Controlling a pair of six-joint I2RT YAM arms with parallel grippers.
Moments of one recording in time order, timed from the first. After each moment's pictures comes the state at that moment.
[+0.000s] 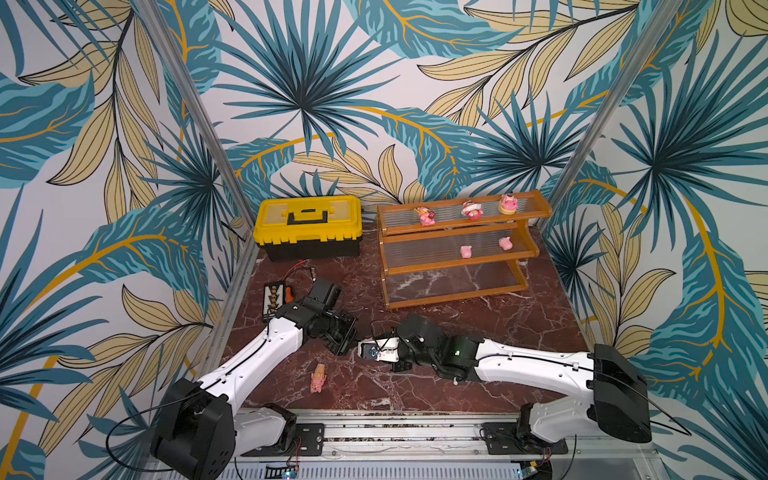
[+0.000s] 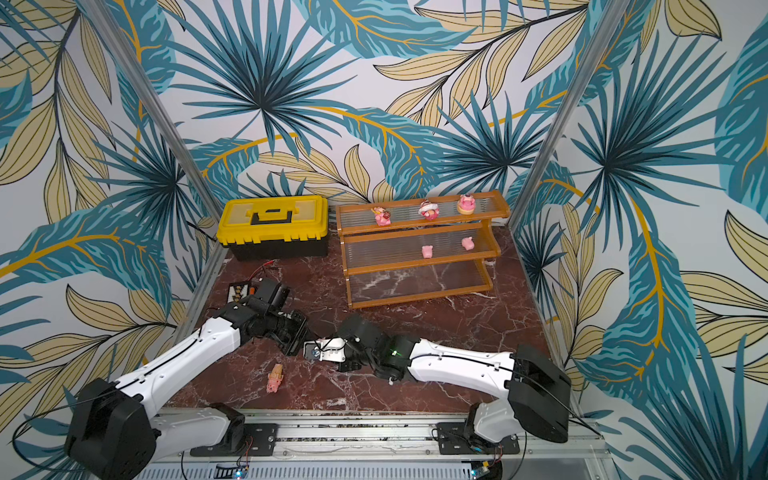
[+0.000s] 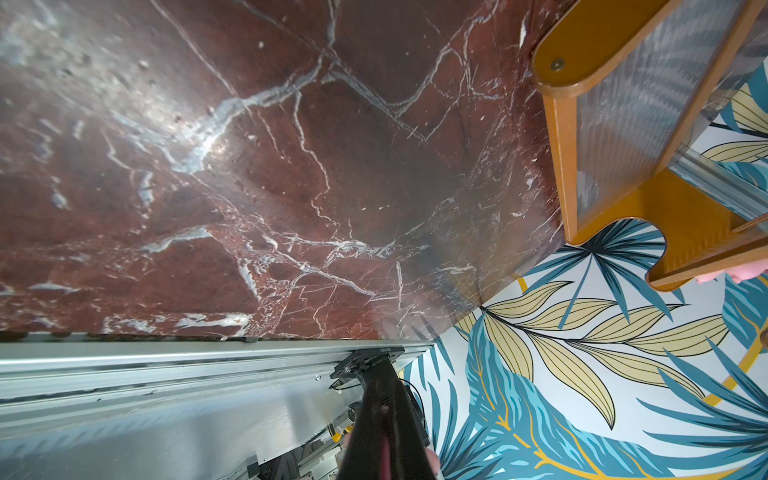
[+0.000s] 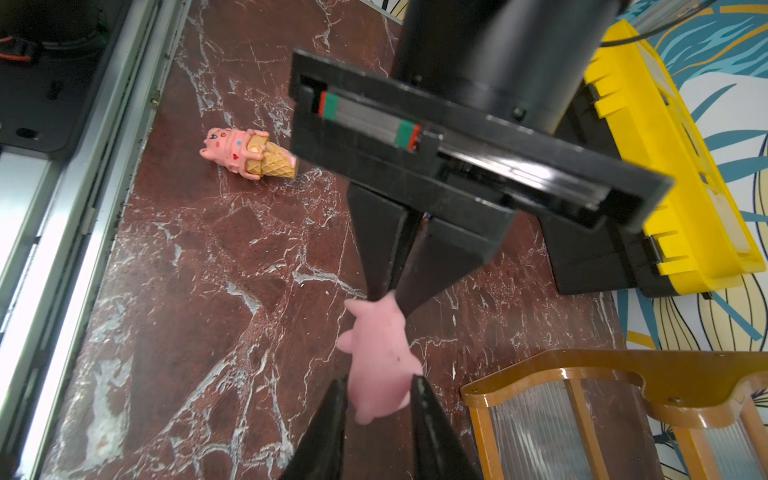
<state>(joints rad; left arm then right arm) -0.41 1.23 0.84 -0.71 0.59 -1.49 1.10 1.43 0.91 -0.10 0.06 -0.65</state>
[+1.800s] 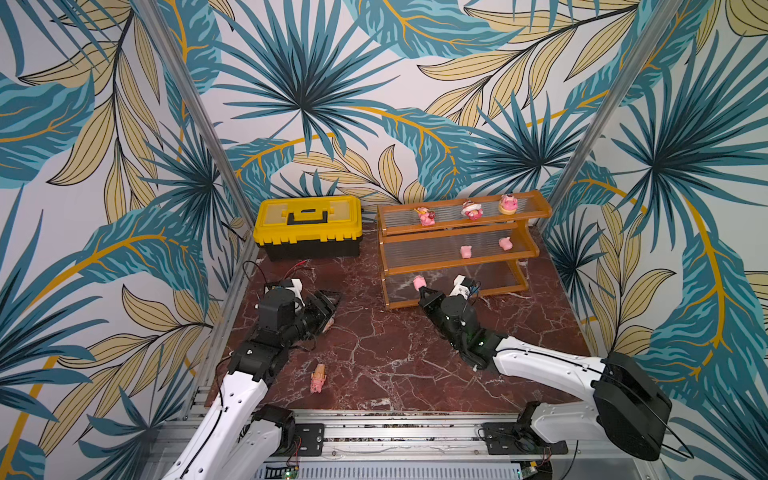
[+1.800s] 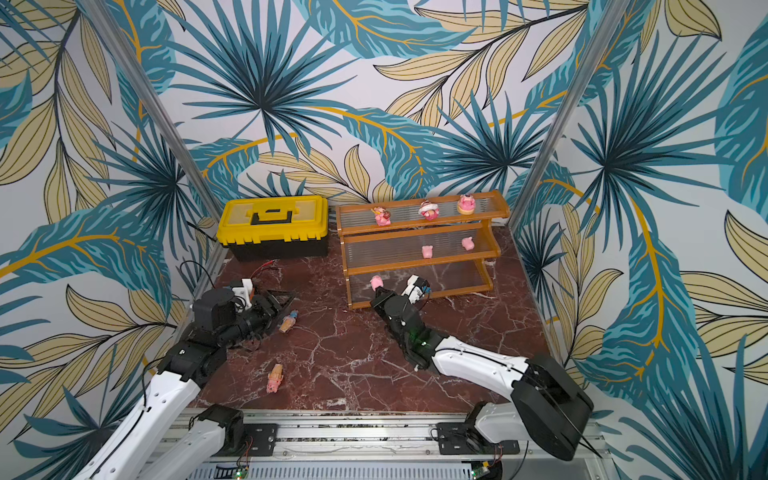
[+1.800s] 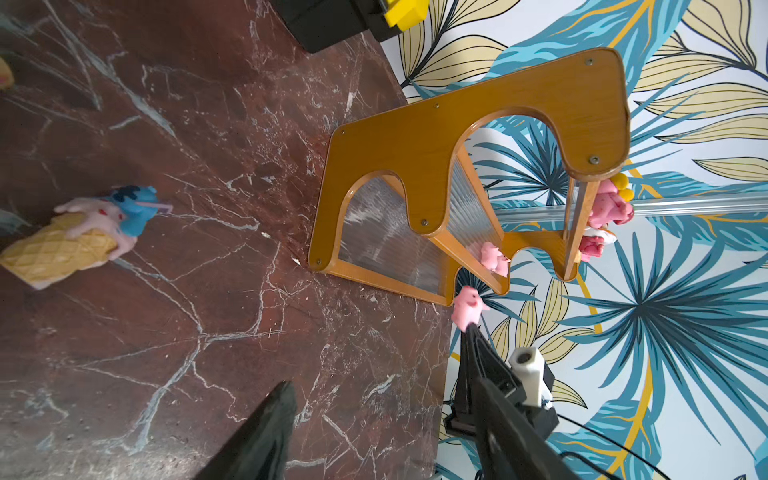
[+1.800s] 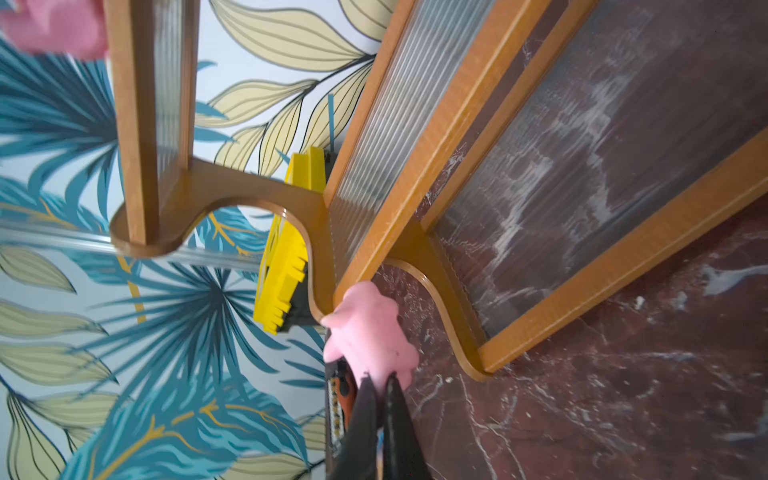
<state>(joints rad) -0.22 0.76 0.67 -0.37 0.35 -1.14 0.78 1.37 0.69 0.39 0.45 1.37</state>
